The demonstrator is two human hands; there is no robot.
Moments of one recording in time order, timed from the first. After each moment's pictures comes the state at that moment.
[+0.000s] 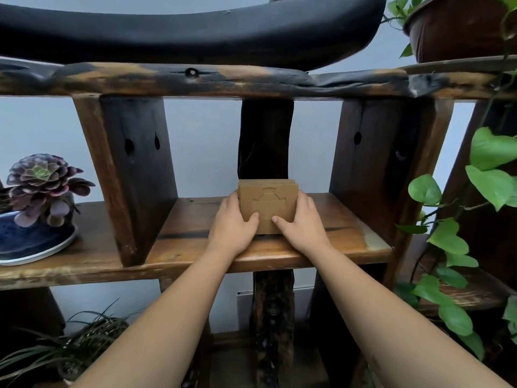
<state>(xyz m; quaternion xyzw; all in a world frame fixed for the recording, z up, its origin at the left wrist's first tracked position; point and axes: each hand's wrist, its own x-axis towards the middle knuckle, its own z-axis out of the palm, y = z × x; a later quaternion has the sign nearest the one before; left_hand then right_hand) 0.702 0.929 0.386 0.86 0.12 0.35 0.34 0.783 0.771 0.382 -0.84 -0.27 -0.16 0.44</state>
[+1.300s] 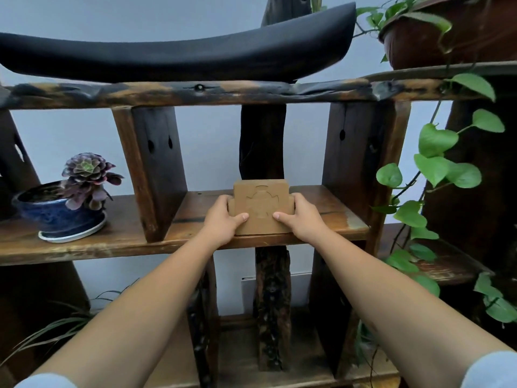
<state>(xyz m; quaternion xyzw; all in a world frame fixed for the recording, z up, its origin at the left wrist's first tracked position) 0.631 0.917 0.402 0.86 0.15 0.26 0.42 0.731 0.730 0.398 -0.84 -0.27 -0.04 0.47</state>
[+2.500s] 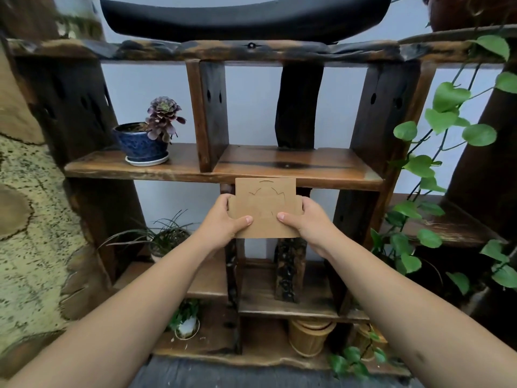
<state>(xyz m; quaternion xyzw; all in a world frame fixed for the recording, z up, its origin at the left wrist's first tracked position) 0.415 0.850 0.349 0.79 0.17 0.25 0.53 0.548 0.682 0.340 -0.71 -0.30 0.15 0.61</state>
